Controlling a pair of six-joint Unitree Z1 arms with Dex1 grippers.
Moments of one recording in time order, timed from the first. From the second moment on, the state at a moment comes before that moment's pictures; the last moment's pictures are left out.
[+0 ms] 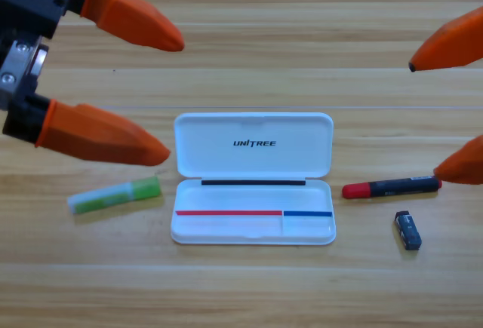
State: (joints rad) arm 0 -0.76 1.28 -1.17 0.55 -0.55 0.58; arm 1 0.79 1.29 -1.23 0.66 0.55 -0.44
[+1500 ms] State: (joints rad) arm 0 -0.42 1.89 -1.46 0.88 -0.08 0.89; arm 1 0.79 1.88 -1.15 0.63 -0.11 0.38
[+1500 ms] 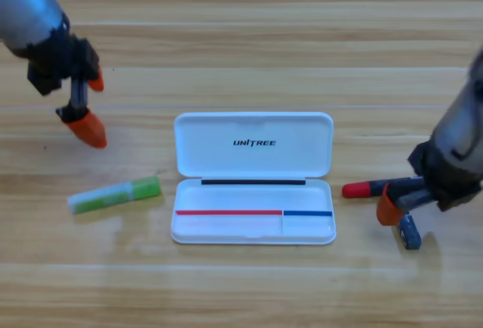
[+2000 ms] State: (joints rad) arm 0 -0.42 1.96 -1.41 0.88 -0.05 0.84; arm 1 0.79 1.96 -1.17 0.63 -0.05 0.53
